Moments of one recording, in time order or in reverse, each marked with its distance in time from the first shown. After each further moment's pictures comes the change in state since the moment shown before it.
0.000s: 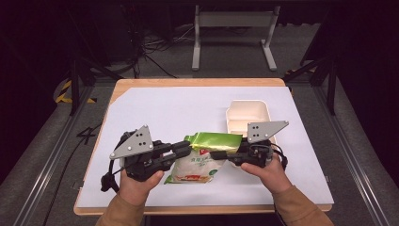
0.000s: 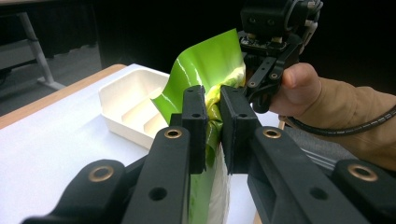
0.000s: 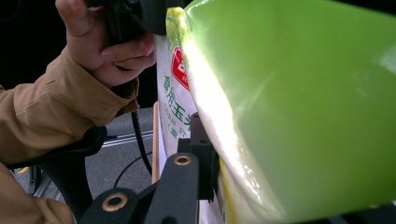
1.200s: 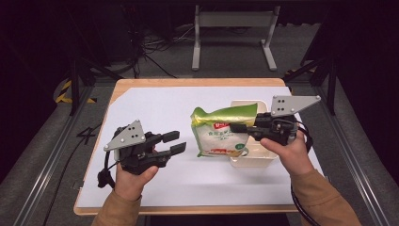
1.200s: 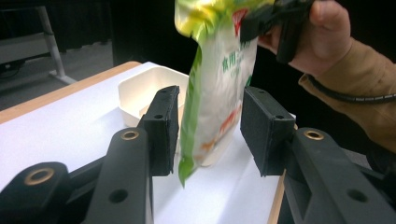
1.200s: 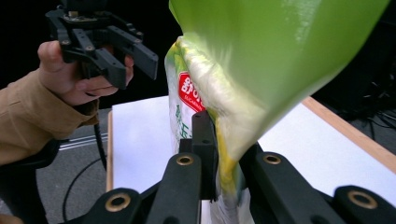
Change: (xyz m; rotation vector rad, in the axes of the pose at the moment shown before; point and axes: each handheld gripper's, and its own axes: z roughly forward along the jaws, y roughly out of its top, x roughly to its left) left arm 0.024 -0.009 -0.005 -0.013 0.042 -0.059; right arm -0.016 0.052 -0.054 0.015 -0.186 -0.050
